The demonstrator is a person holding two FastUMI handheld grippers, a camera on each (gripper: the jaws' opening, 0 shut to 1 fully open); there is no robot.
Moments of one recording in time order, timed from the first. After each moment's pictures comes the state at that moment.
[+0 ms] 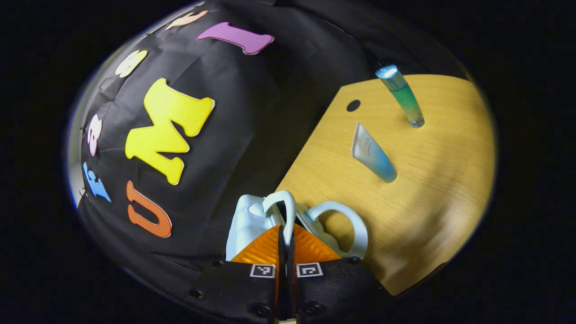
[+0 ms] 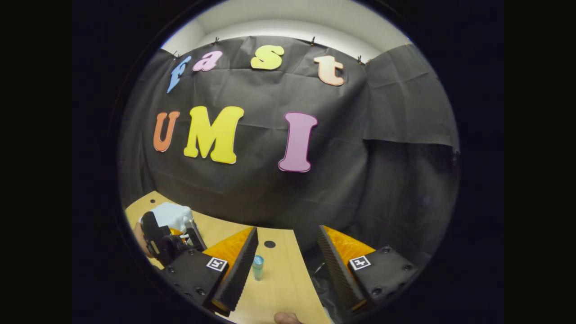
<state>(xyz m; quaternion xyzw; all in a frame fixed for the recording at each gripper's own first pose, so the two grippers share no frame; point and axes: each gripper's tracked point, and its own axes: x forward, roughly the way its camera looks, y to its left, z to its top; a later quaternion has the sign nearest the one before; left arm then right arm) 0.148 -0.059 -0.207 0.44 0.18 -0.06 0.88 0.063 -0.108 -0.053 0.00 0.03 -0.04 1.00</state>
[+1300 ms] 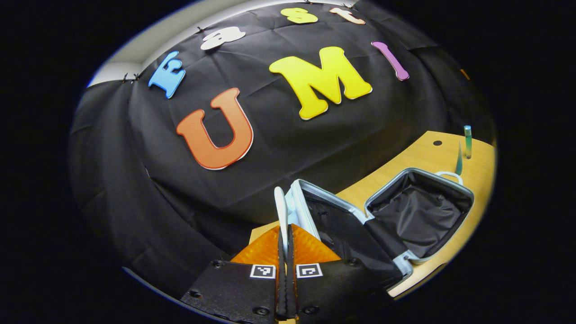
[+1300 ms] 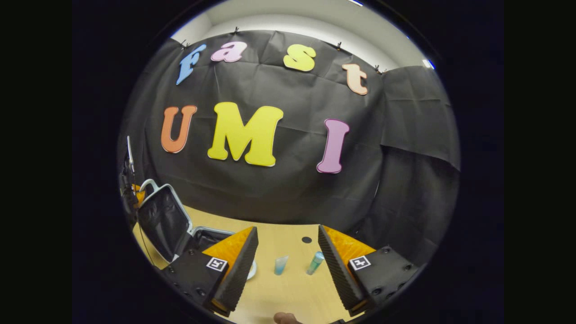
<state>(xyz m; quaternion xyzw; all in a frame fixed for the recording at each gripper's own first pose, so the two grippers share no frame) 0.122 0.340 -0.152 0.22 0.13 0.02 0.97 0.035 0.104 -0.028 -0.01 0.08 -0.06 1.00</state>
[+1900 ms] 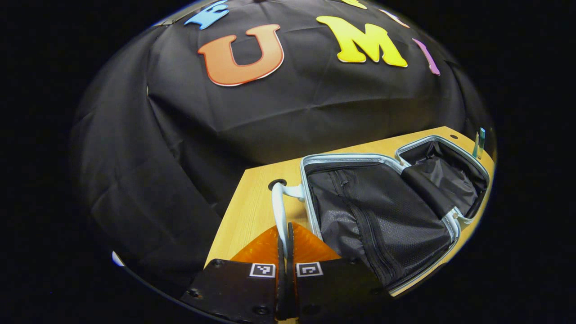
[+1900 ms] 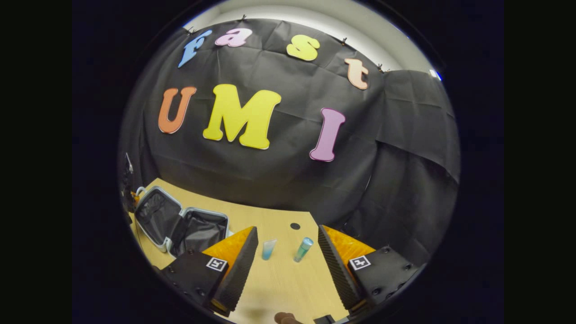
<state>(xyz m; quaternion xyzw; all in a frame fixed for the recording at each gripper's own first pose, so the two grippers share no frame) 0.121 0.420 -0.296 0.09 0.23 0.03 0.97 0.017 0.102 -0.062 -0.05 0.12 -0.07 0.99</state>
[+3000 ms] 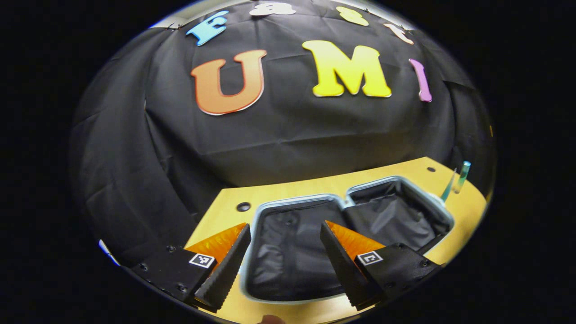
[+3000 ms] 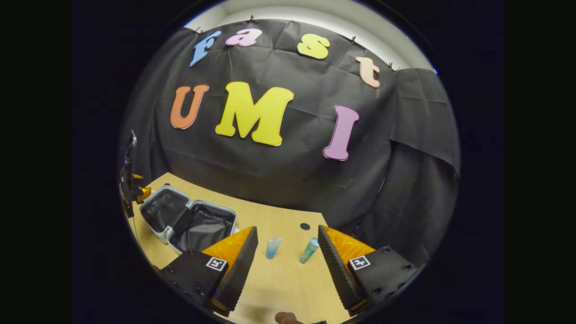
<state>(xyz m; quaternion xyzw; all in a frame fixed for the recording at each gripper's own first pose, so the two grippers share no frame) 0.092 0.263 -0.204 0.05 0.17 -0.01 0.98 0.034 0.070 -0.086 -0.04 0.11 -0.01 0.99</state>
